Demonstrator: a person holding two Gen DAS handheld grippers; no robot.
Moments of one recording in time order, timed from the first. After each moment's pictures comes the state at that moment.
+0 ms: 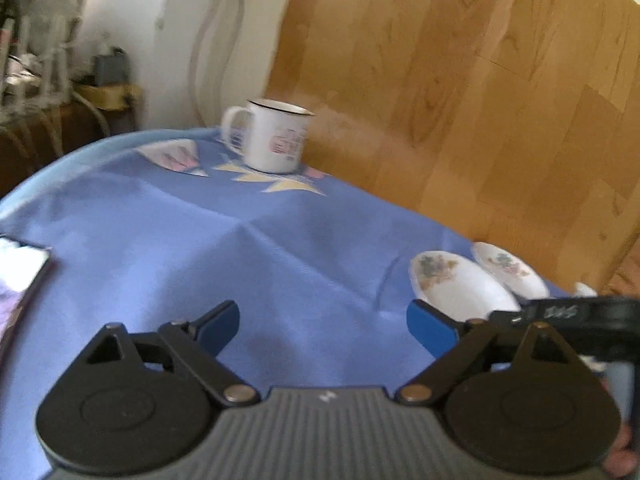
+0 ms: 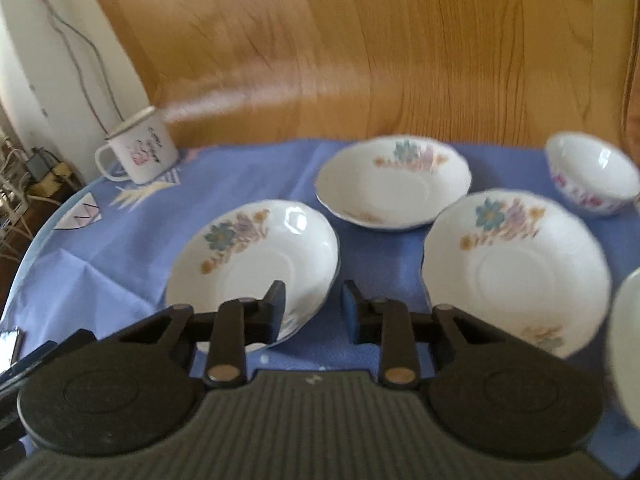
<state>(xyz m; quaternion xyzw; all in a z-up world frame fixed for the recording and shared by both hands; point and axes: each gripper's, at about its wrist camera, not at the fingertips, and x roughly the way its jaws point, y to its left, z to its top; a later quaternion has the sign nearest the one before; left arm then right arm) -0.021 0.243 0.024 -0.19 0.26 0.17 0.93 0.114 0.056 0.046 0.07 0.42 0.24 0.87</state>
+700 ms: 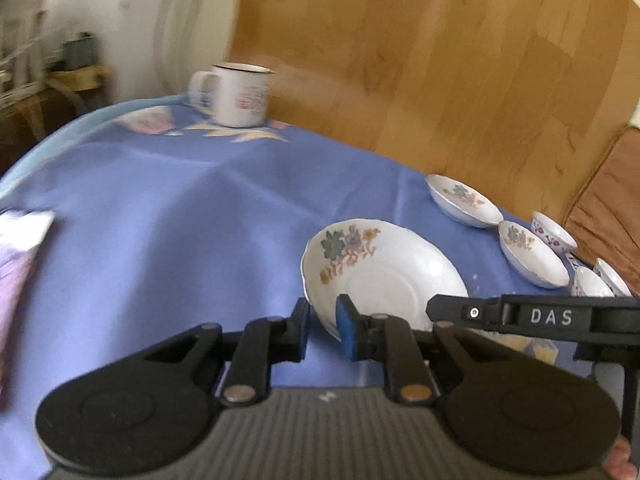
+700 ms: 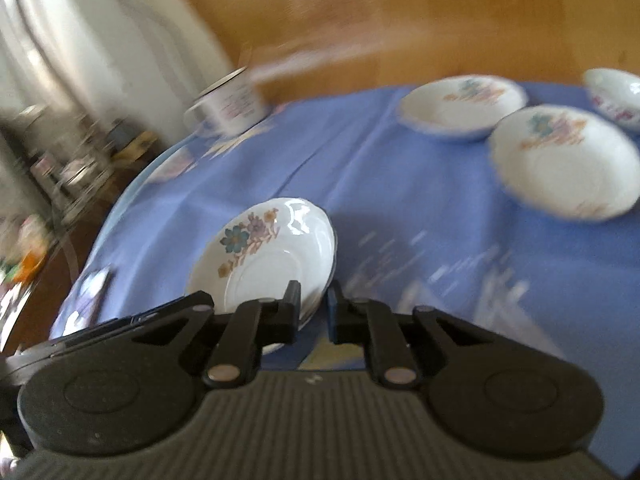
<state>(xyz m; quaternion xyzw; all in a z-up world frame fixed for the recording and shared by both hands) -0.086 0.218 0.012 -0.18 0.31 0.13 0.93 0.026 0.052 0.059 0.10 0.44 0.37 0.81</state>
